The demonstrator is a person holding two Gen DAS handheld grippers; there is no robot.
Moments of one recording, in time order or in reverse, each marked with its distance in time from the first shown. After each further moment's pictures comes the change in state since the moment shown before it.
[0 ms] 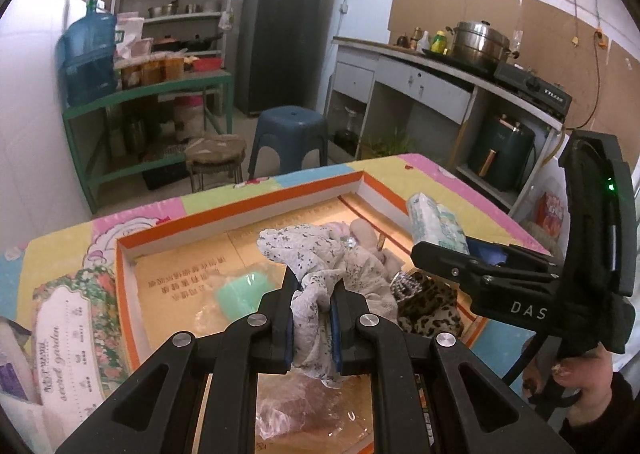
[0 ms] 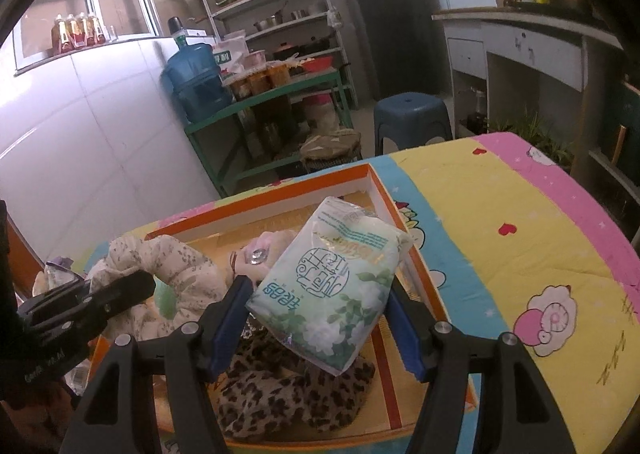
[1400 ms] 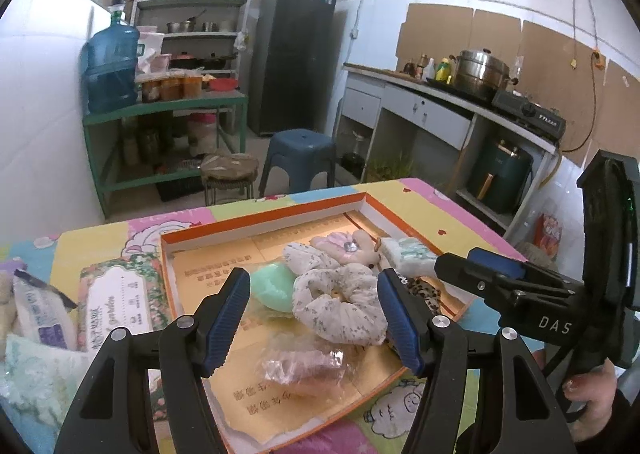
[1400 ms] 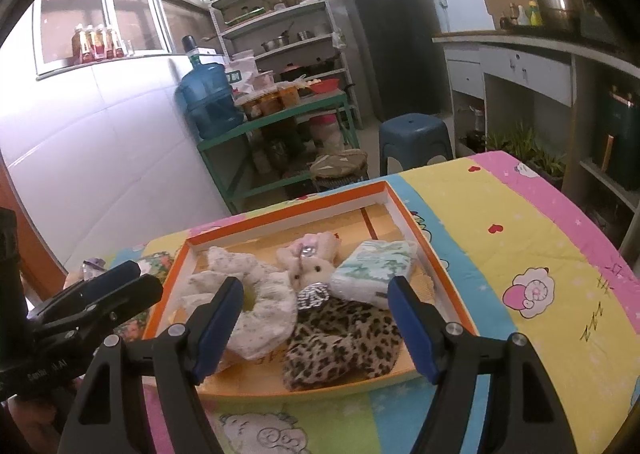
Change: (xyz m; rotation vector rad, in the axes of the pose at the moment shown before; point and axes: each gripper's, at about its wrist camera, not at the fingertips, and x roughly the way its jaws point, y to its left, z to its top) left arm -0.076 0.006 -0.016 -0.038 -0.098 0.021; right arm -0.067 0.037 -0.017 -0.010 -0.086 0.002
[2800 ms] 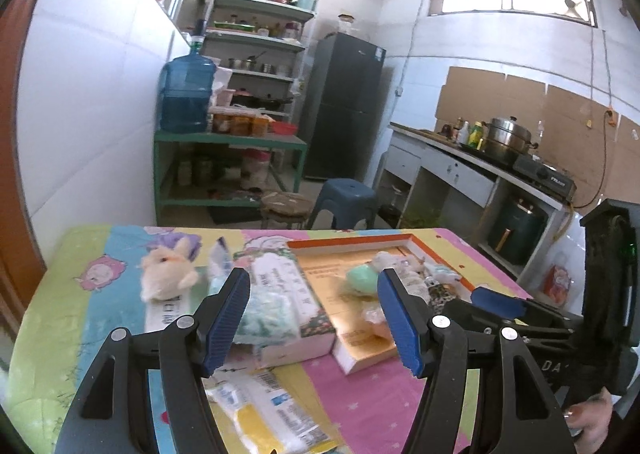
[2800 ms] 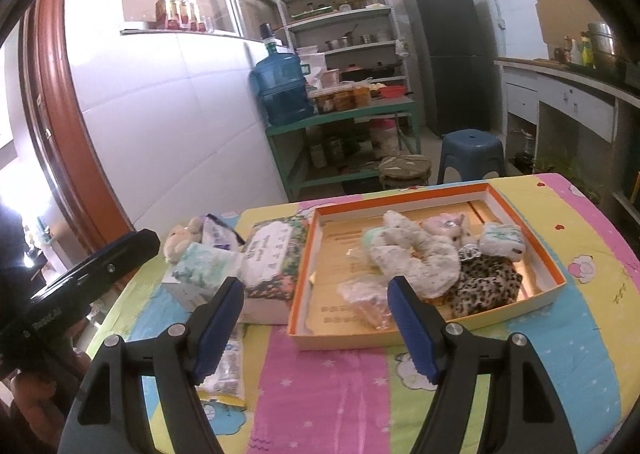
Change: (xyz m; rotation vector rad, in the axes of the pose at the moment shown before) left arm -0.182 0.090 -0.042 -0.119 -0.179 0.116; right arm -0.059 0.144 -0.041 -0.132 0.004 0.132
